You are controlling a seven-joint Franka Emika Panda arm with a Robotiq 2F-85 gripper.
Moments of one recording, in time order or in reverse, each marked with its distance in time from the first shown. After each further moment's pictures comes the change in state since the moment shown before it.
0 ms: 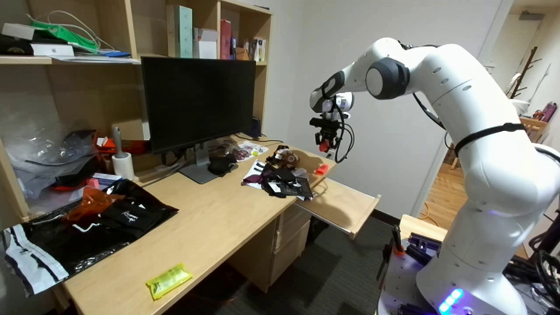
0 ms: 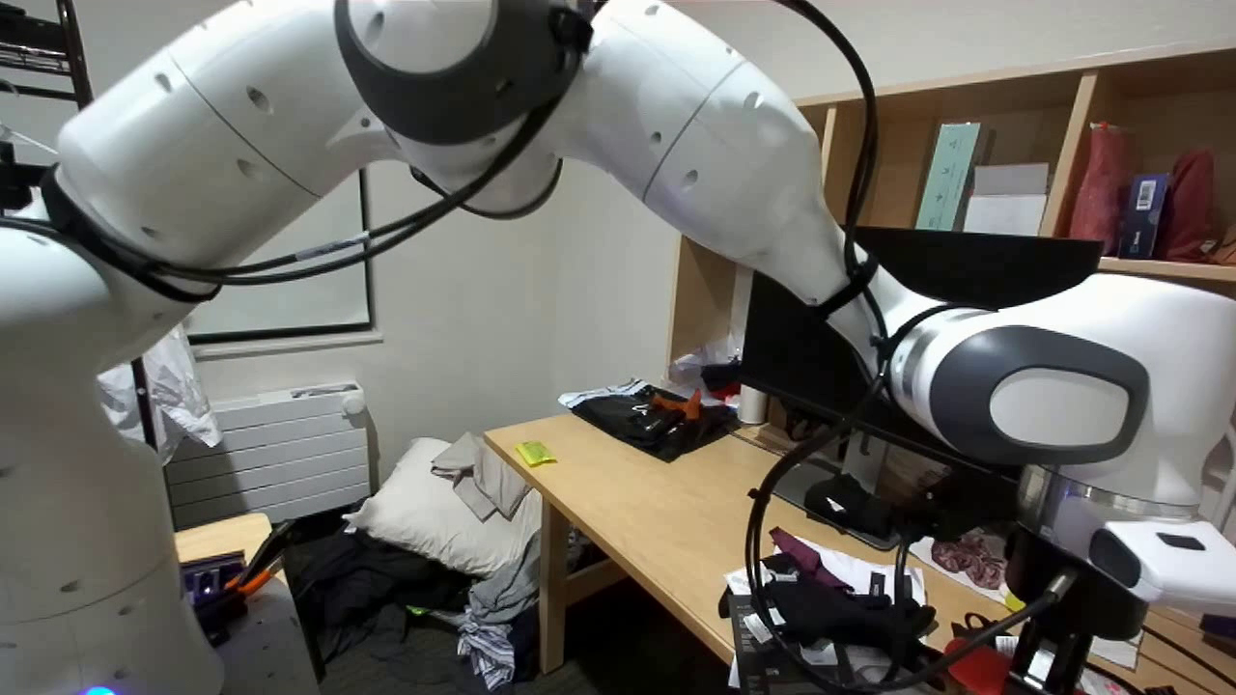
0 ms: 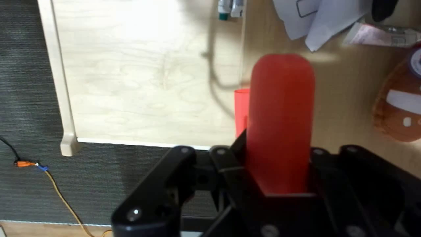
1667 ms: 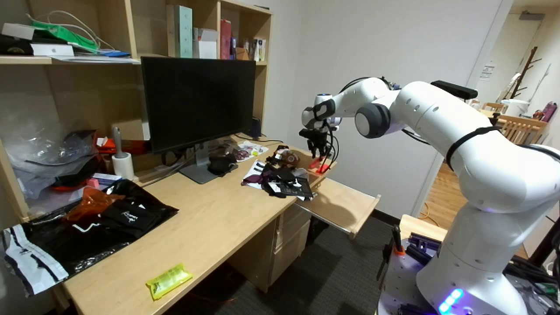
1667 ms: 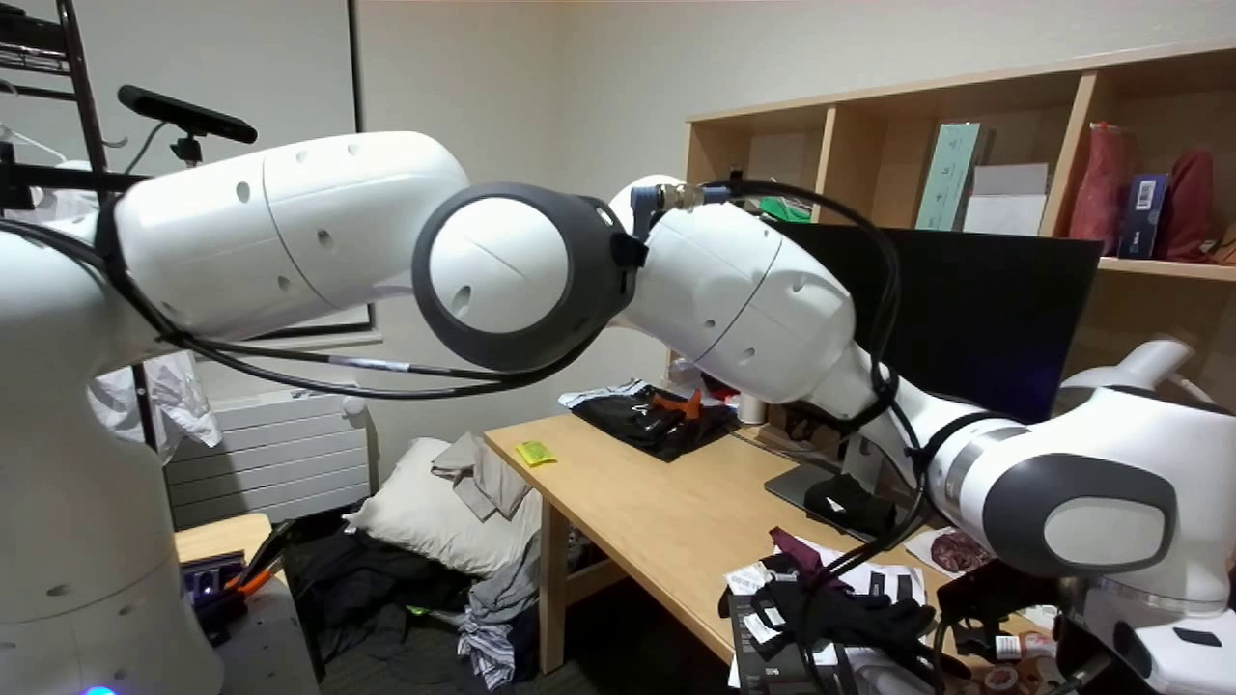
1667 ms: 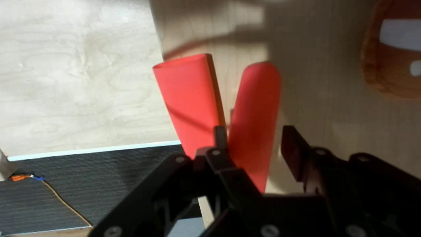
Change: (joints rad) arm -0.111 0.374 0.059 0.495 -0.045 -0.012 0.256
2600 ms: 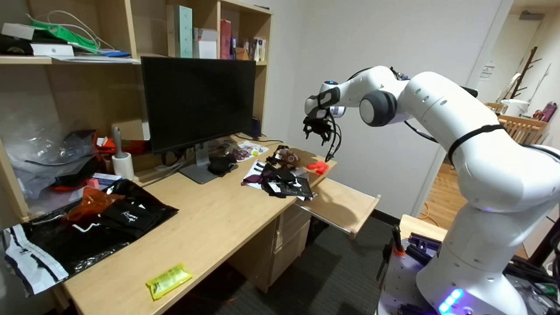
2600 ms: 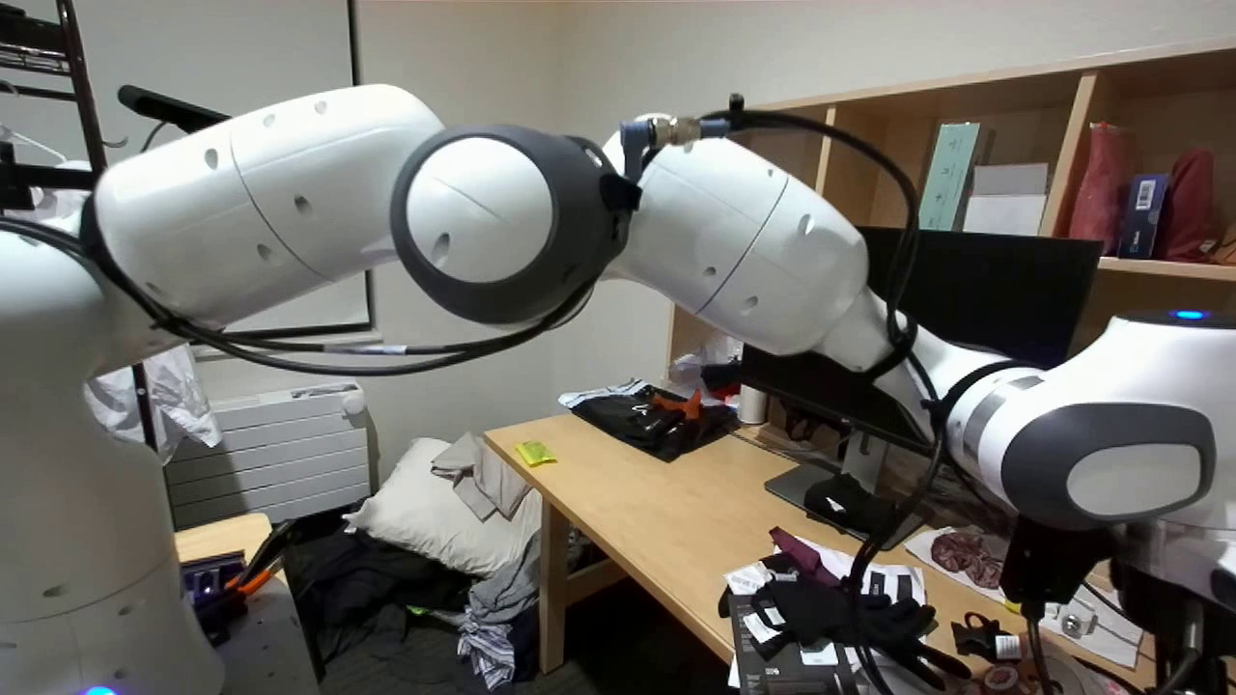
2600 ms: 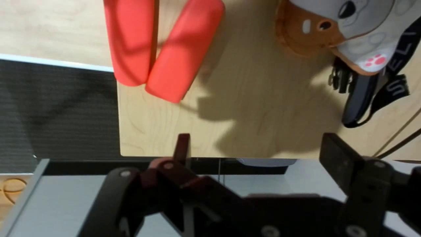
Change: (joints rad) arm -0.031 -0.115 0.065 -0.079 0.010 0.205 -0.342
